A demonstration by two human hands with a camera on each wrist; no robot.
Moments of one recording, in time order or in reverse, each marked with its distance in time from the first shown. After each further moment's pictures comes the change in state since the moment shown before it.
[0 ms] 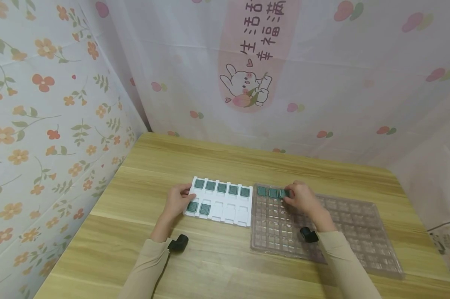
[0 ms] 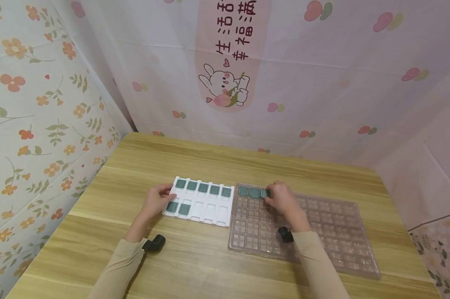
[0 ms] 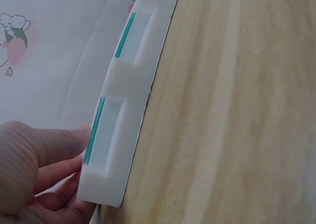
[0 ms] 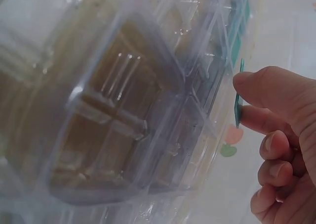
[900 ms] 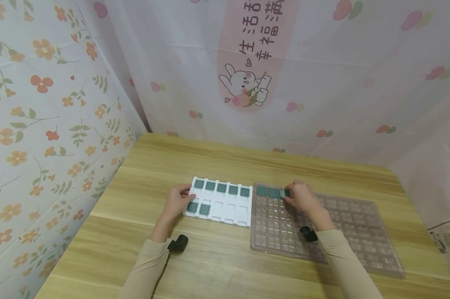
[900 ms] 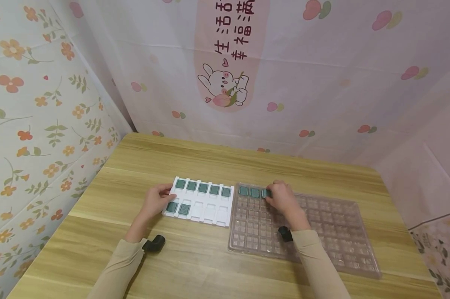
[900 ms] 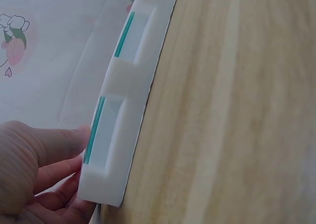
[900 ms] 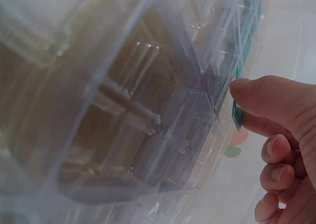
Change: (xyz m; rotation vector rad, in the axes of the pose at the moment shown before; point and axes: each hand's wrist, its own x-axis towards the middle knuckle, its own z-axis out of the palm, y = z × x) left_hand 0.001 -0.001 0.001 0.028 0.000 -0.003; right_hand 0.002 0.005 0.003 -0.170 0.042 -0.046
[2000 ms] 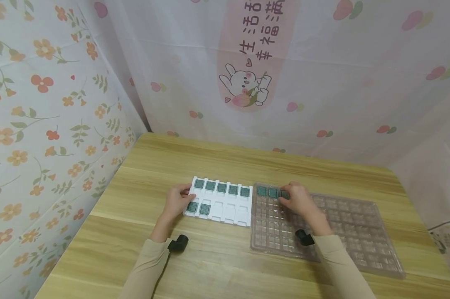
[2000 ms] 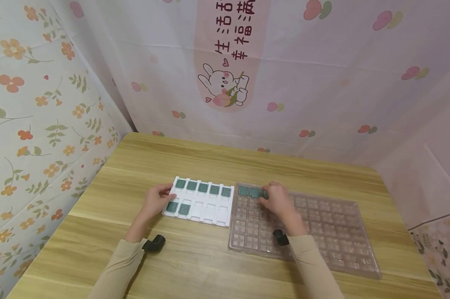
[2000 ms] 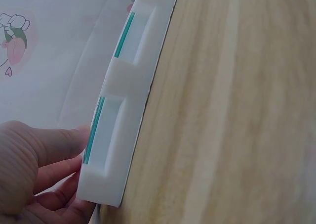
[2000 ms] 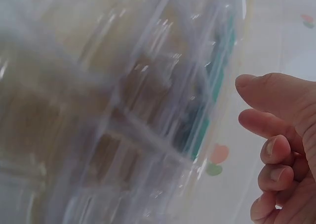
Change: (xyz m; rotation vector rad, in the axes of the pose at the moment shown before) left_hand -0.001 0.001 0.000 -0.008 0.002 -0.034; right_hand -0.003 -0.020 -0.001 0.160 0.026 0.039
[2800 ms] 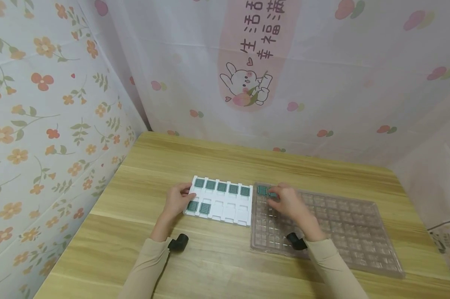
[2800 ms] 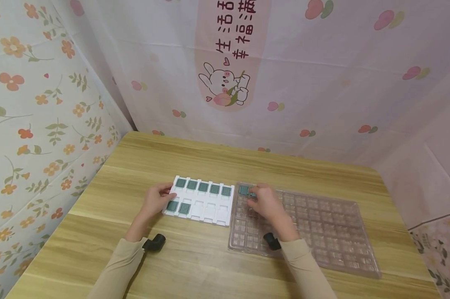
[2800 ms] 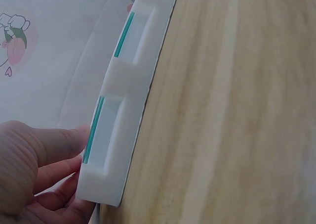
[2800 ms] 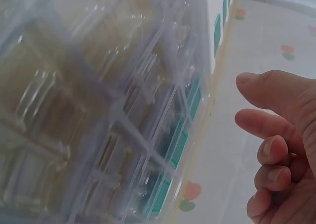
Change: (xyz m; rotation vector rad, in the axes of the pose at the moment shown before) left_hand 0.000 -0.001 -0.001 0.001 0.005 0.013; right_hand 0.000 -0.032 0.008 0.086 0.074 -0.153
